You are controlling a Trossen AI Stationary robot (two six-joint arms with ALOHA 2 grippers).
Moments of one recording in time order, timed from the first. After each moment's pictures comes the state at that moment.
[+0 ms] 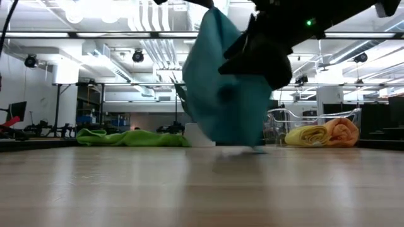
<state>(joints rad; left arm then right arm) -0.13 1.59 1.59 -0.53 -0.71 -0.34 0.44 1.72 0.88 0.33 0.98 -0.42</state>
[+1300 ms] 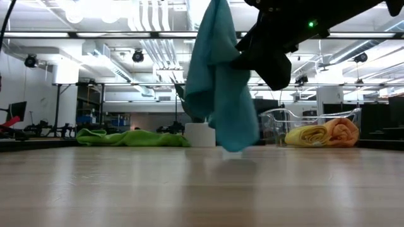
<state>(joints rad) -0.13 1.57 1.61 -0.48 -0.60 -0.36 0.46 1.73 0.88 0.36 1.23 -0.53</state>
